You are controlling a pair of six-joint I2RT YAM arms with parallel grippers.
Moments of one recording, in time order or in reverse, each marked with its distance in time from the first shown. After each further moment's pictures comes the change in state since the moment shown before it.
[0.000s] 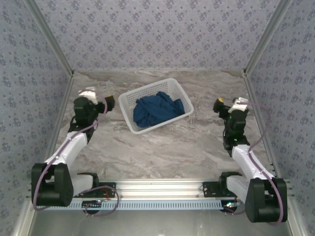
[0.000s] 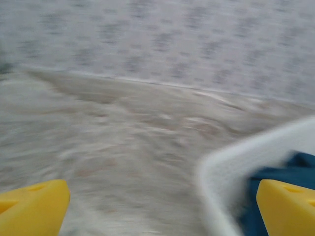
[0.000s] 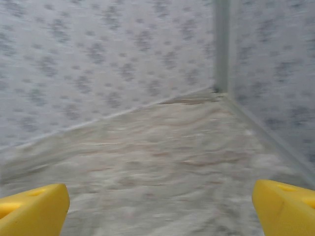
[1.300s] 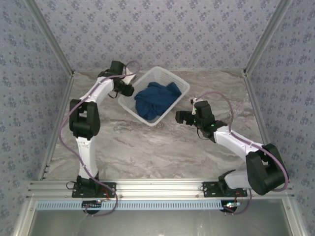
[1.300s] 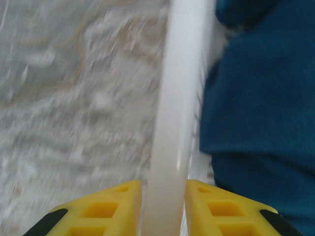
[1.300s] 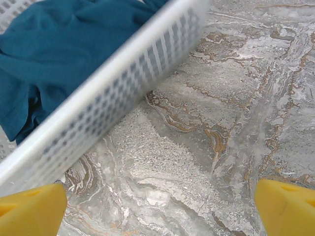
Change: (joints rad) left arm -0.104 0.948 1.152 -0.983 0.050 0.445; right arm 0.387 0.310 0.250 -0.413 -0.201 0.151
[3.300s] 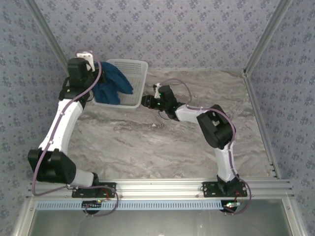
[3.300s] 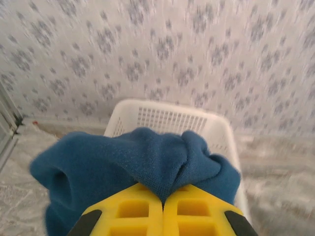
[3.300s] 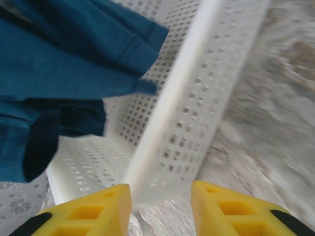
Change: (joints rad) left arm 0.104 -0.747 -0.431 0.461 -0.150 -0.444; right arm 0.189 0.794 0.685 0.351 -0.325 0.338
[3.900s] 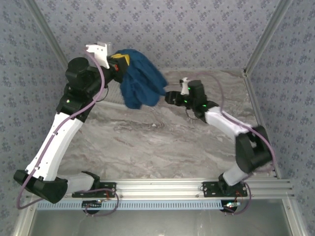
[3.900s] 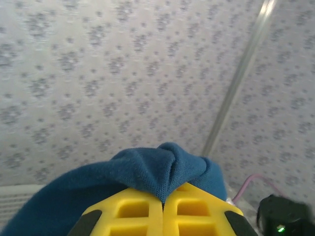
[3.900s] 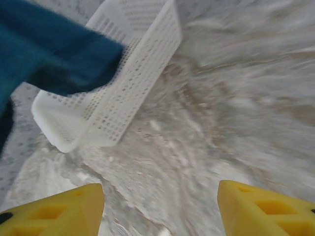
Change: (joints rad) left arm -0.337 -0.139 0.125 0.079 0.222 -0.071; right arm -0.214 -0.637 -0.352 -0.356 0.060 -0.287
